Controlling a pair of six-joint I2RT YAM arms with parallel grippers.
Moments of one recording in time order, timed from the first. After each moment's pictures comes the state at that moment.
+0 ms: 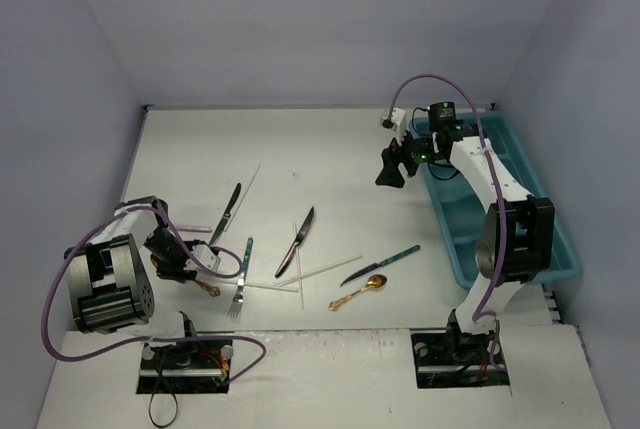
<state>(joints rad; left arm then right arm) 0.26 1.48 0.79 -1.10 0.32 2.04 0.11 1.75 1.43 -0.72 -0.82 -0.72</state>
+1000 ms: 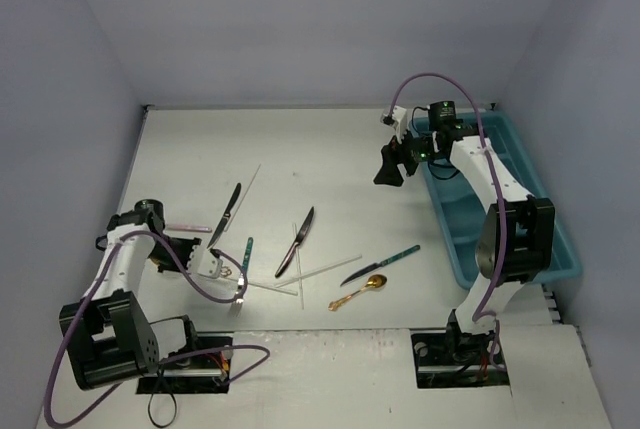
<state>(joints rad) 0.23 1.19 0.74 -1.11 0.41 2.03 0.11 1.75 1.43 -0.72 -0.84 -0.65</state>
